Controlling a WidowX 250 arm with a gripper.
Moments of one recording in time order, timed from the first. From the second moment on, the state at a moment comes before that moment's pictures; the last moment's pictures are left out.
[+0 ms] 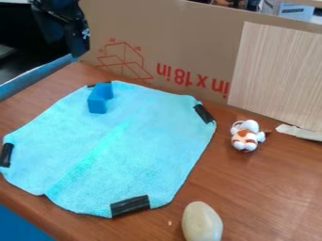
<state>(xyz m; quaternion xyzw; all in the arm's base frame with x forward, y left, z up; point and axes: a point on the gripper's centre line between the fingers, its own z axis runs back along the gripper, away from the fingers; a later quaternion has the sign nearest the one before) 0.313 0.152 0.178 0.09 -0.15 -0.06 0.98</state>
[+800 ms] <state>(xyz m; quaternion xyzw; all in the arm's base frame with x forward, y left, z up) 0.264 0.085 0.127 0.11 -0.13 -0.18 0.97</state>
